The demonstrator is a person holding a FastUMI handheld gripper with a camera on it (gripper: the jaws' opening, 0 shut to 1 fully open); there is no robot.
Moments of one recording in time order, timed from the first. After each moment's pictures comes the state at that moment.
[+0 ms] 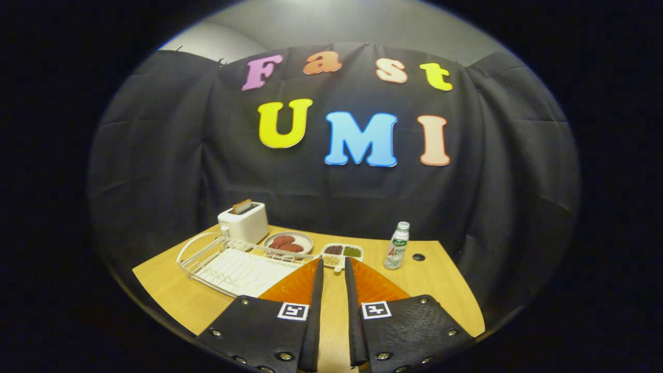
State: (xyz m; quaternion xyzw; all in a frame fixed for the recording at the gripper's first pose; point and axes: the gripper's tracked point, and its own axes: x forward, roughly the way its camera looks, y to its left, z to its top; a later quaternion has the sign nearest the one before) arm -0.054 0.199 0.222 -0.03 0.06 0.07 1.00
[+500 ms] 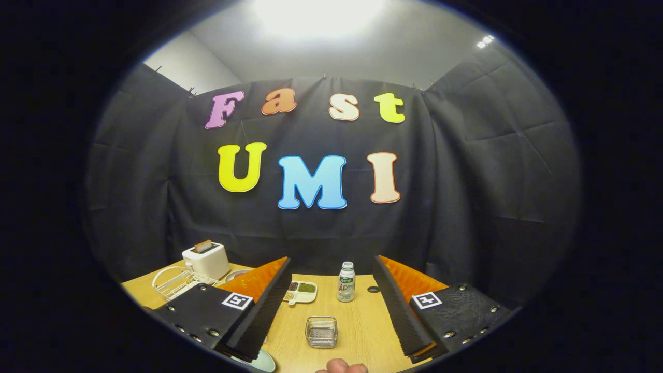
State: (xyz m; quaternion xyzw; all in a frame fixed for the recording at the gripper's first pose) arm -0.058 0.114 0.272 -0.01 -0.03 0.01 1.00
